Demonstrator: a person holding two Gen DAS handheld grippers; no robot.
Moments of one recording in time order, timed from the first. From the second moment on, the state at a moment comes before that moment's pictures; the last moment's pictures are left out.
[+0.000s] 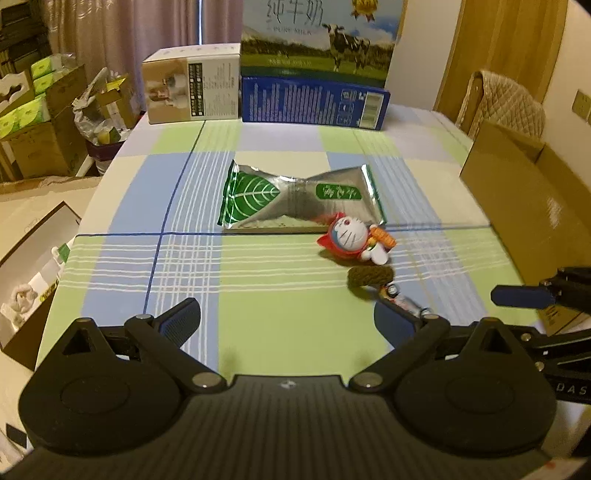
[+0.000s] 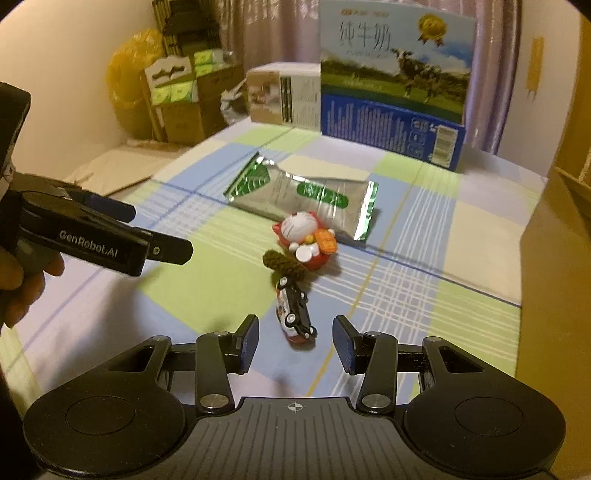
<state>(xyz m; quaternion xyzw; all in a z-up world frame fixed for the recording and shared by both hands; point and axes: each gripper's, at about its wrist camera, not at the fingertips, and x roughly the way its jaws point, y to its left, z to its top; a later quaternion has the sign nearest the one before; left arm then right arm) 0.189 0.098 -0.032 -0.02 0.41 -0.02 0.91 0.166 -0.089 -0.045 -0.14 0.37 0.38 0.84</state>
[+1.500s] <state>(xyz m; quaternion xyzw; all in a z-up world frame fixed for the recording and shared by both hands) 0.221 0.064 -0.078 0.01 0.41 -0.11 0.91 0.217 -0.105 -0.071 -0.11 0.40 0.29 0.86</state>
